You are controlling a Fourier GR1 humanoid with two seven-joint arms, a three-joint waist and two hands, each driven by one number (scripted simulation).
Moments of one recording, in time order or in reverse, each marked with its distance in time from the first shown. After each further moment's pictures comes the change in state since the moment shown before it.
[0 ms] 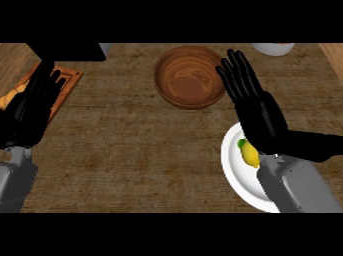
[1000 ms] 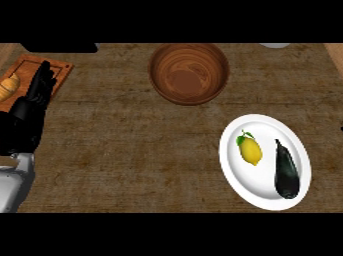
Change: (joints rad) left arm 0.030 0.055 -0.093 -0.032 -0.279 0.111 -0.046; right arm 0.285 -0.530 -0.360 0.644 -0.104 0.757 -0.320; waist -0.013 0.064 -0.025
